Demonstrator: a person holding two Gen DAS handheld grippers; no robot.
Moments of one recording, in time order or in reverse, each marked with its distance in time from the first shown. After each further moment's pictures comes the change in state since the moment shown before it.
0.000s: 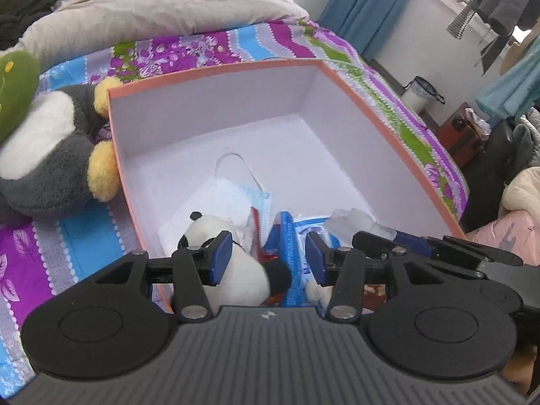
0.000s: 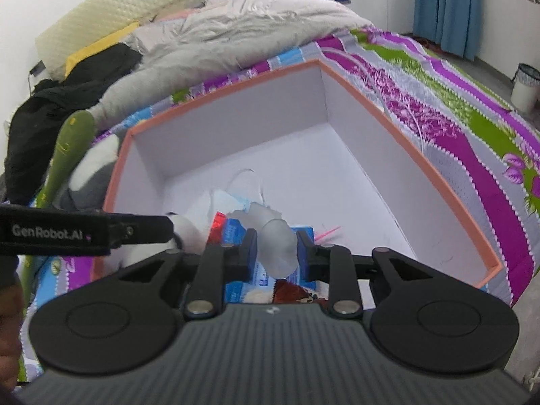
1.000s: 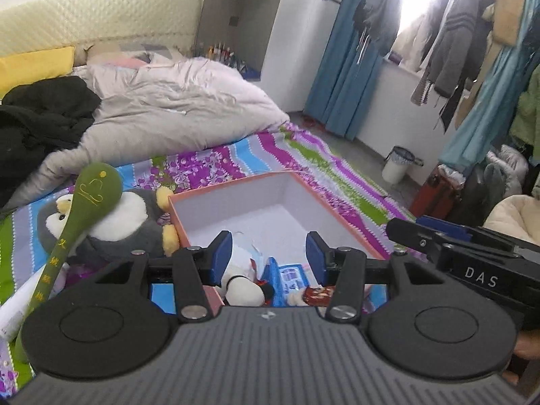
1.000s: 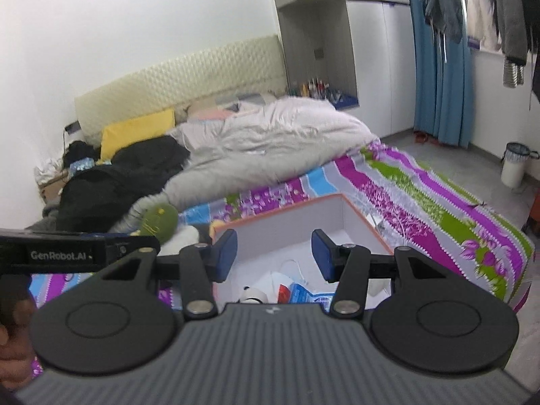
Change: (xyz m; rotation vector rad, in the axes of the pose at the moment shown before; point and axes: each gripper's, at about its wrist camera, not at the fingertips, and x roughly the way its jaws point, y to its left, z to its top) left arm -0.263 -0.036 -0.056 0.082 -0.349 0.004; right arm -0.228 0.074 -0.002 -0.054 -0.375 0.036
